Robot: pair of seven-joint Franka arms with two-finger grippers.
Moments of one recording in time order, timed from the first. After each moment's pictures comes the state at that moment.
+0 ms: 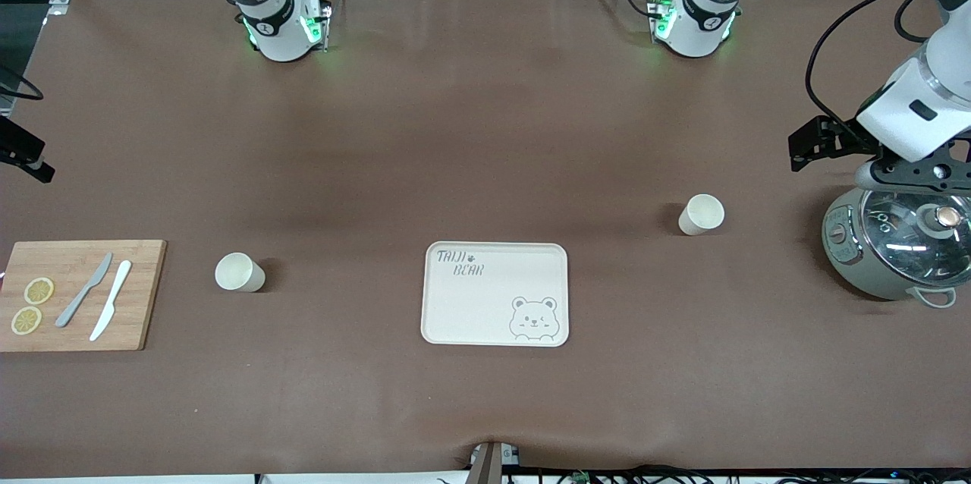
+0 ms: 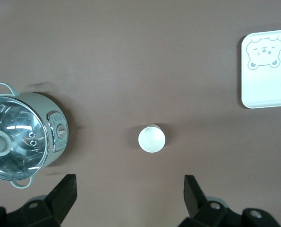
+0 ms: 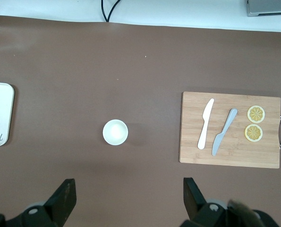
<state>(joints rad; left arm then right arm) -0.09 0.14 -0.08 -1.39 0.07 1.53 -0.04 -0.04 0.04 -0.10 -1.51 0.05 1.73 -0.22</state>
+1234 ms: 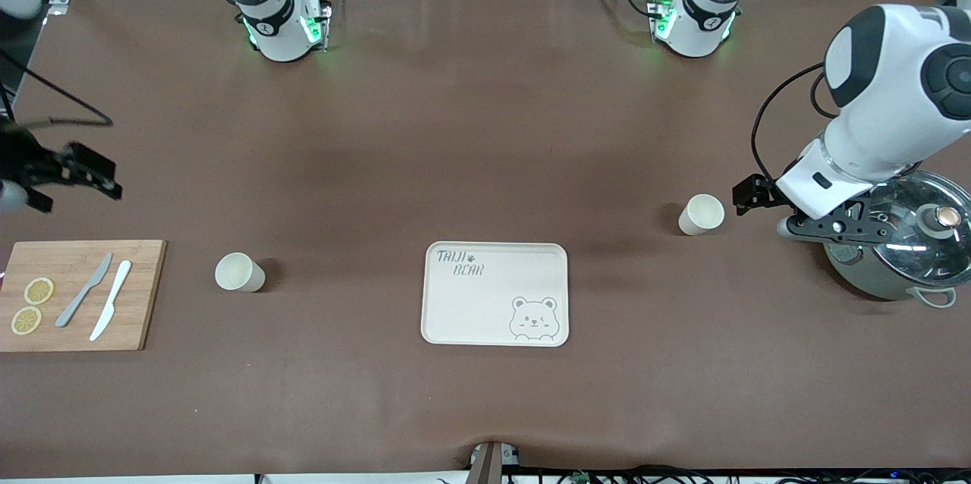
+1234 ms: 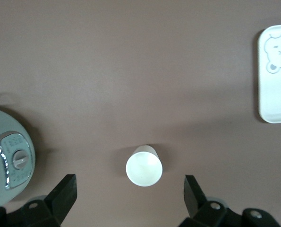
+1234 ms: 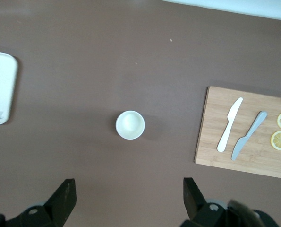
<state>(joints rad) -0.06 0.11 -0.09 -1.85 0.04 2.00 -0.03 0.03 0.18 -0.10 -1.52 0.04 1.75 -0.25</state>
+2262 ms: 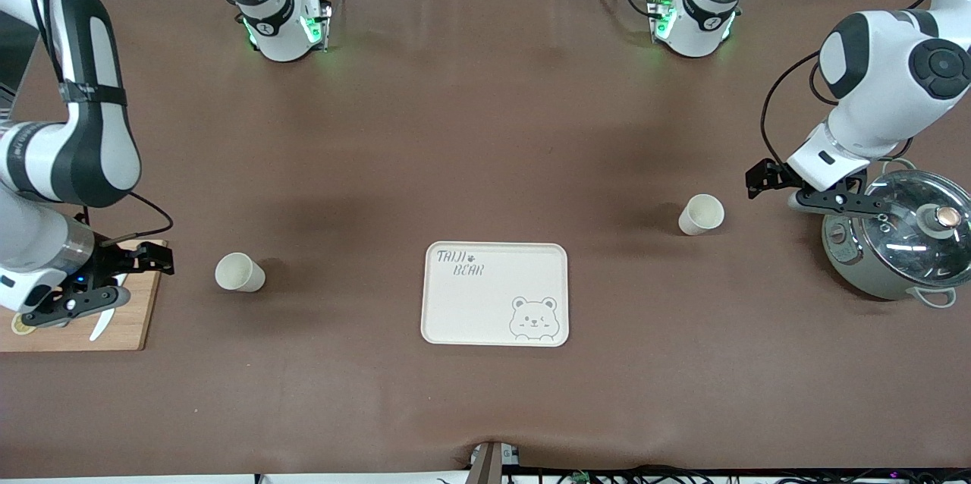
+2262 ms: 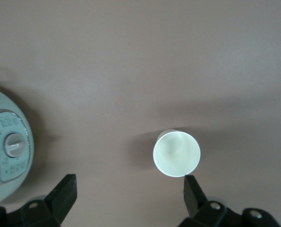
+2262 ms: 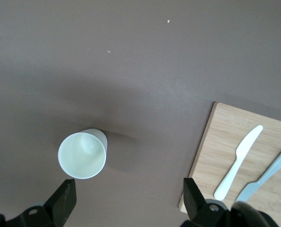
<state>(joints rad) 0.05 -0.02 -0.09 -2.19 -0.02 2.24 0.12 0.00 0.44 -0.10 -1.59 0.01 2.05 -0.40</state>
